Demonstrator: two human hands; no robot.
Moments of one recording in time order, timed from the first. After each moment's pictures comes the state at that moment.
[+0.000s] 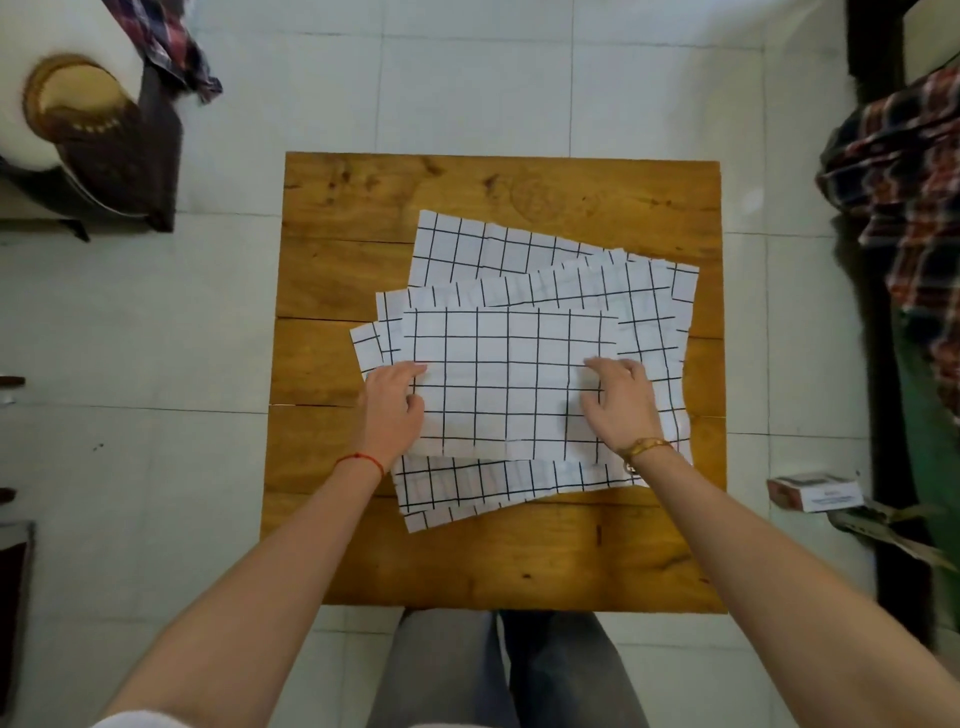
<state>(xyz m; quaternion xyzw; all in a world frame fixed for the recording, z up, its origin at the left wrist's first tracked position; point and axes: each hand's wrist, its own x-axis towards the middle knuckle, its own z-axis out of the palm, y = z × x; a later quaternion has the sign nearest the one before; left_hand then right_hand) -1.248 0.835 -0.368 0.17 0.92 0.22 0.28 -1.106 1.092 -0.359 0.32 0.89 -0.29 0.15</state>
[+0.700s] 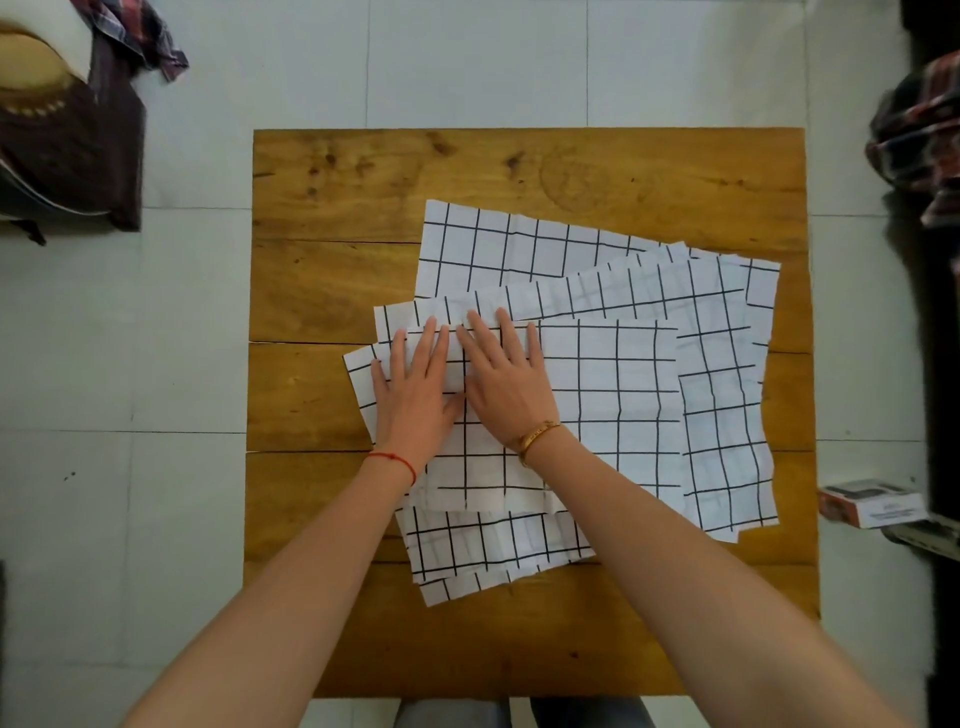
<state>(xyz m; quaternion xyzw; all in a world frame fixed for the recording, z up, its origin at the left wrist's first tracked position) -1.298 0.860 -0.460 0.28 0.93 0.02 0.25 -1.241 0.991 -0.464 0.09 0.97 -0.11 0.17</state>
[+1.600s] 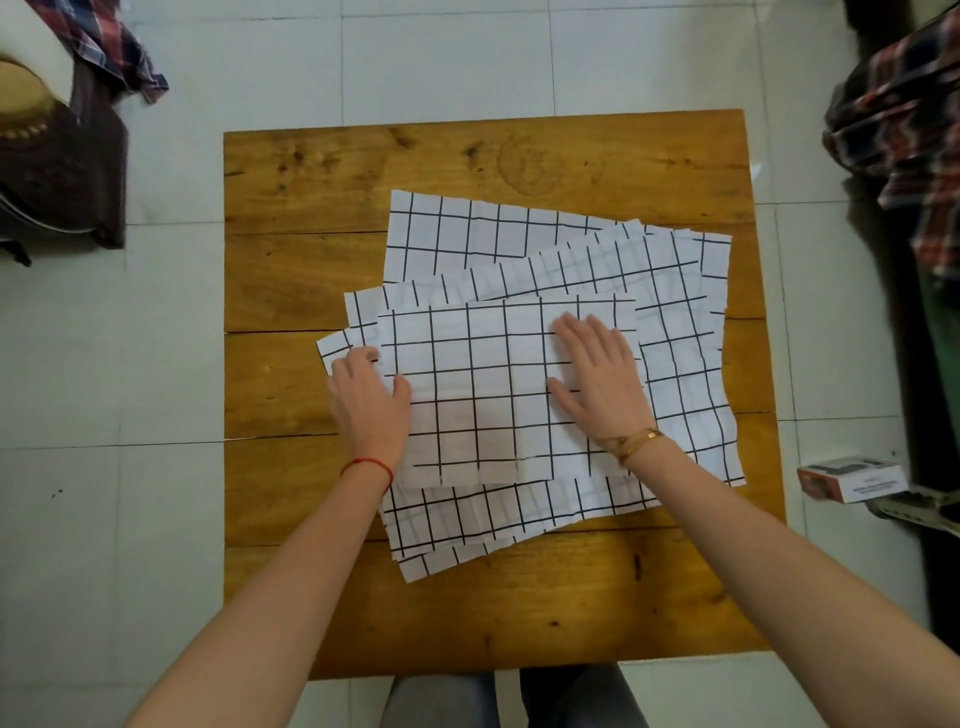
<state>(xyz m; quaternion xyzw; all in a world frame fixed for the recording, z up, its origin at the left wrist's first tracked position) -1.269 0.855 -0.436 0.03 0.96 0.25 0.14 -1.134 1.082 -0.441 0.17 0.97 -0.16 0.11</state>
